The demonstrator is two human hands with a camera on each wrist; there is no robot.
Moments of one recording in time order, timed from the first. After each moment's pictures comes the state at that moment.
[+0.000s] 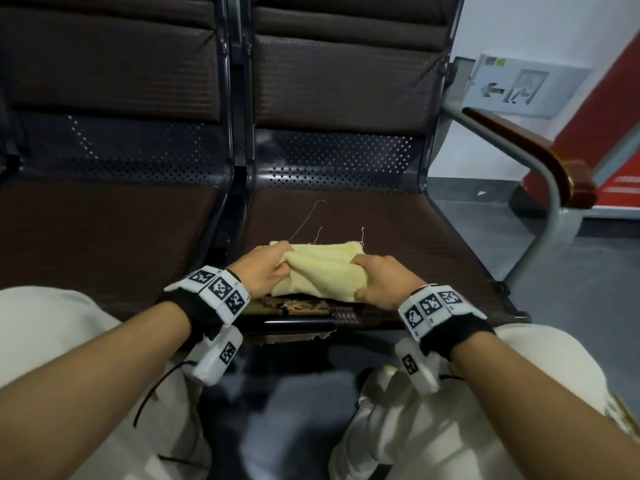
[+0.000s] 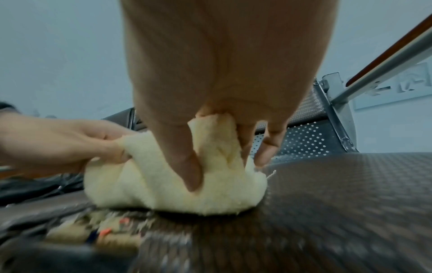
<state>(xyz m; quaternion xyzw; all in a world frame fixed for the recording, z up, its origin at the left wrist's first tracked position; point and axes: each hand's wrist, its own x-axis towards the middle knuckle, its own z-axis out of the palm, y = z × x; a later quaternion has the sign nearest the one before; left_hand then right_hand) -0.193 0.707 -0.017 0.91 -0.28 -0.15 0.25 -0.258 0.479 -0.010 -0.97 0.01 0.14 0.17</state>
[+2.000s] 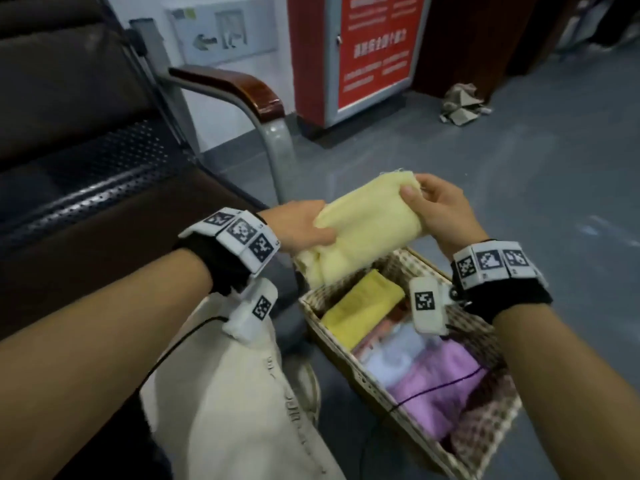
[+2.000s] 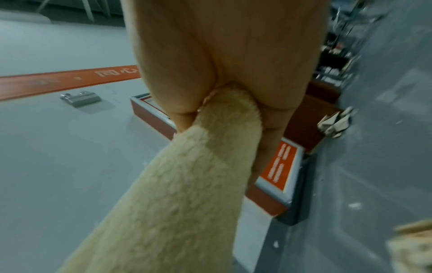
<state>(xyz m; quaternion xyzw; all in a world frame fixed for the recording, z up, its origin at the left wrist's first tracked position) -0.374 0.384 0.054 0.74 -0.60 -0.28 0.12 -0.565 0.258 0.024 -0.67 0.34 -0.35 0.55</state>
